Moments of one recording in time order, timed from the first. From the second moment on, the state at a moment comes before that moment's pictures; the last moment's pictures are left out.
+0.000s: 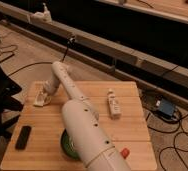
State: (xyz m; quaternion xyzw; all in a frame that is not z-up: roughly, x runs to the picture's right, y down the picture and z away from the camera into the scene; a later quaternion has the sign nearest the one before) arm -0.316 0.065 0.959 -0.18 -0.54 -0.40 0.71
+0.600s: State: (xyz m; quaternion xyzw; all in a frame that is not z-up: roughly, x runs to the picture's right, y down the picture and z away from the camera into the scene) arm -0.310 0.050 0.954 -0.15 -0.55 -0.39 0.72
